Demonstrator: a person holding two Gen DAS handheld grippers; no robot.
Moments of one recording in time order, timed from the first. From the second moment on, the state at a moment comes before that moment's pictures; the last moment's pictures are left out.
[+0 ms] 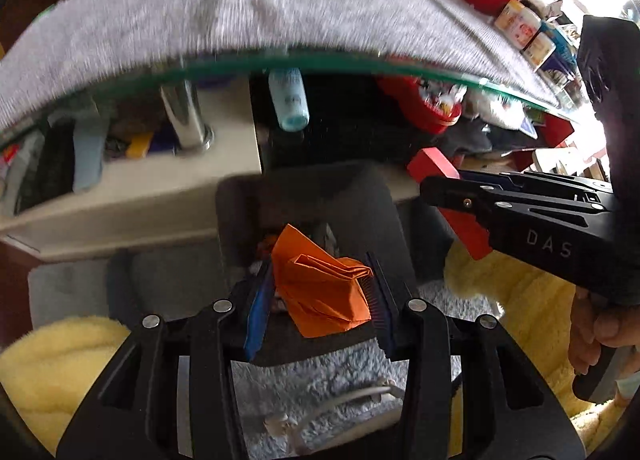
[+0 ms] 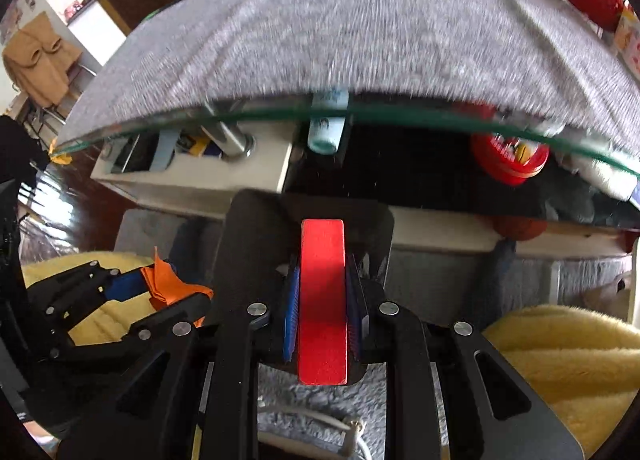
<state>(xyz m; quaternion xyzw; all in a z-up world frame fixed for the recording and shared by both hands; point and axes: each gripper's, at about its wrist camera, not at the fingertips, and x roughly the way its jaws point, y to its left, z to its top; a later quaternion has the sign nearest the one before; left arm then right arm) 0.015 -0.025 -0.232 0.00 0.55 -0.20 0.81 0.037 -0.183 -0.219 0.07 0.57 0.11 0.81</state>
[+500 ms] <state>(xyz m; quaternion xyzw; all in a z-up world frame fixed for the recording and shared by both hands) 0.031 -0.017 -0.260 -0.02 0.59 -0.20 0.78 0.056 -0.178 -0.240 0.09 0.59 0.10 0.79</state>
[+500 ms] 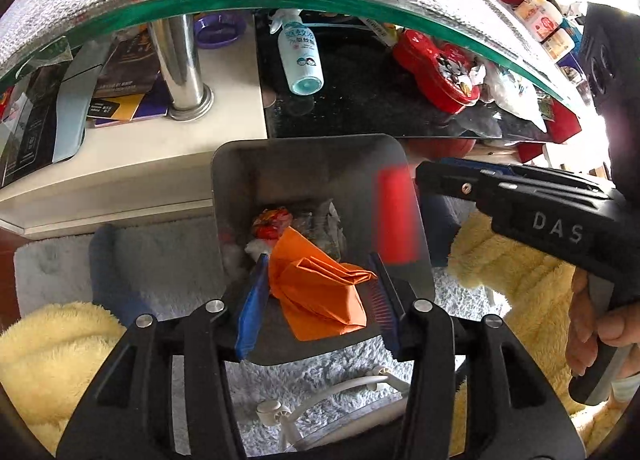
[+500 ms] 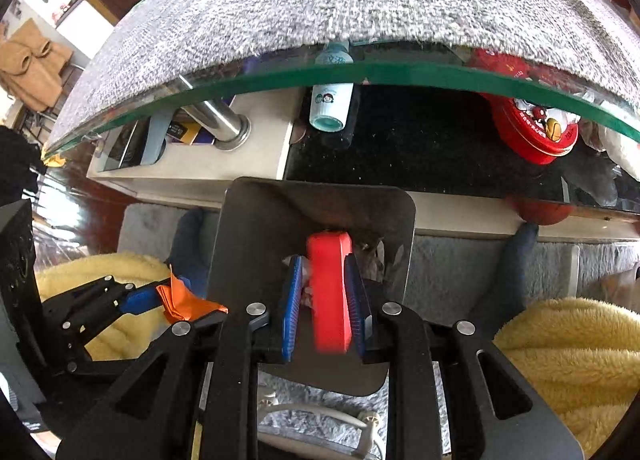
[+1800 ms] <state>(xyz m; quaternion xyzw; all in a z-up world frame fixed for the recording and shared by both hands) -0.028 0.024 0.017 0.00 0.23 -0.08 0.97 -0.049 -0.260 0.002 0.04 0.24 -0.07 0.97</state>
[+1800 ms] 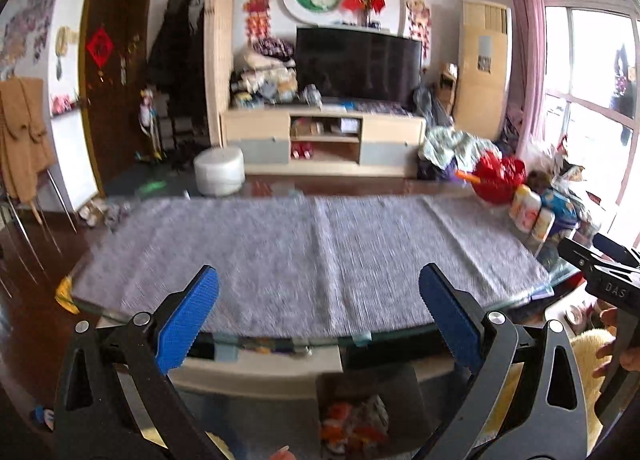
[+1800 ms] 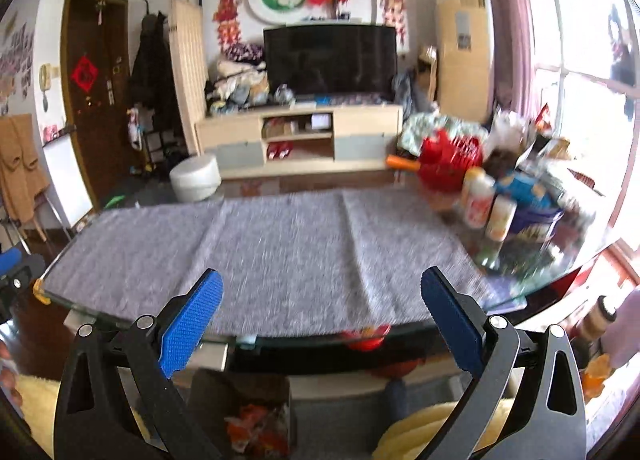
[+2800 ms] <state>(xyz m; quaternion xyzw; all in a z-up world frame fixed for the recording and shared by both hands) -0.043 0.024 0.034 0.00 0.22 -0.05 0.98 -0.066 -0.232 0.019 0.03 0.23 -0.07 0.97</state>
